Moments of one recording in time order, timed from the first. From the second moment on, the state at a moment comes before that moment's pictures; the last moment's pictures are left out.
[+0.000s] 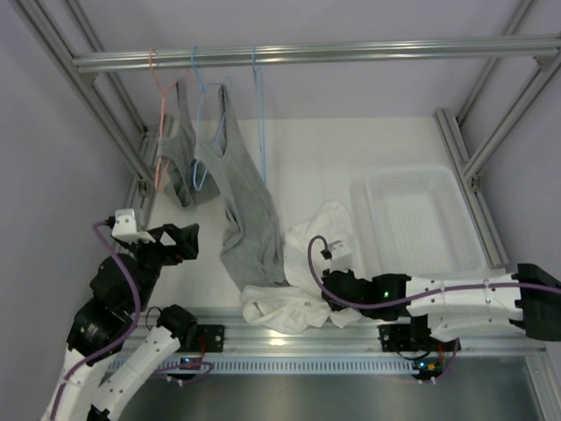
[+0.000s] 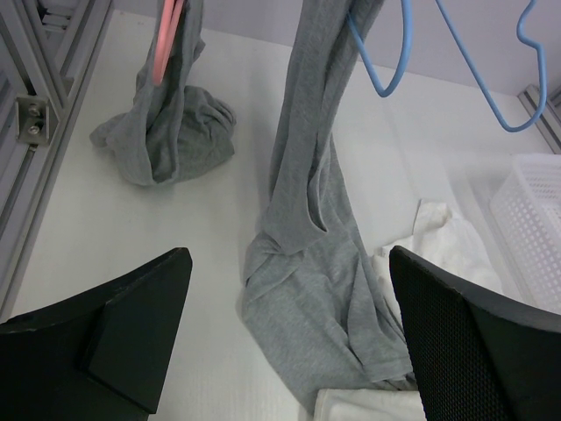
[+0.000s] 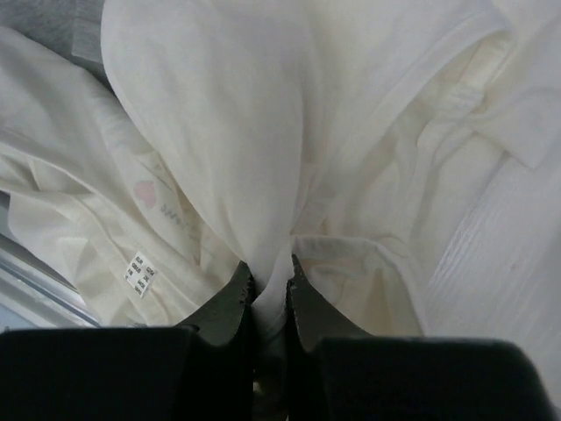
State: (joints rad) left arm -0.54 0.30 0.87 -0.72 -0.41 -0.36; right arm 1.37 1.05 0.57 -0.45 0.47 0.84
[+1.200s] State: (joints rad) left arm -0.54 0.29 0.87 -0.72 -0.41 -0.36; right arm 0.64 1.23 1.95 -0.84 0.61 0.10
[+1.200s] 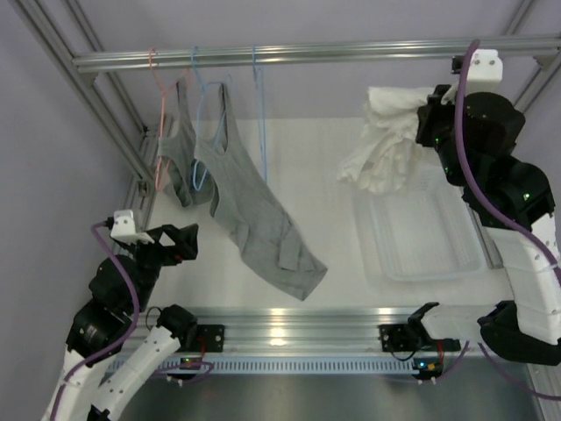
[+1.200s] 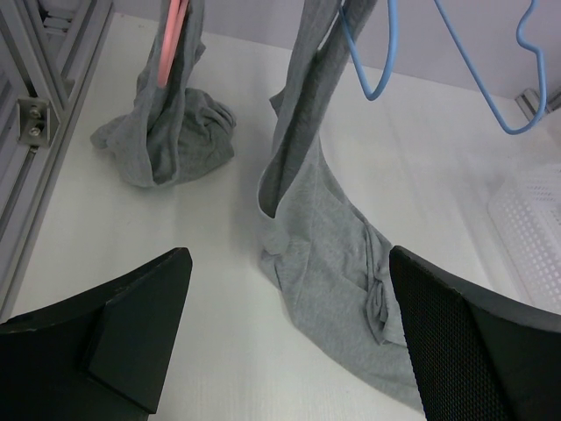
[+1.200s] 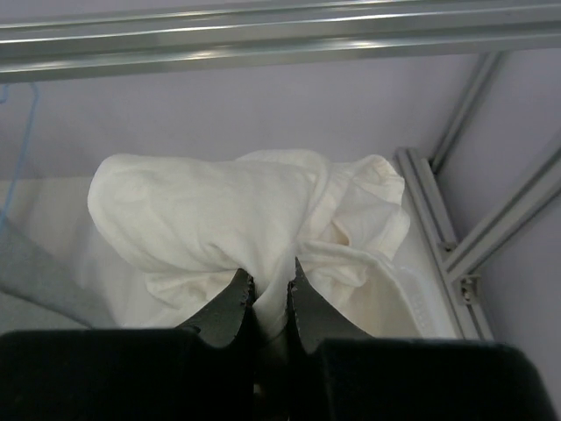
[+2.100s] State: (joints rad) left arm -0.54 0.29 0.87 -0.72 -0.41 -0.36; right arm 0.16 1.00 1.30 -0.76 0.33 0.29
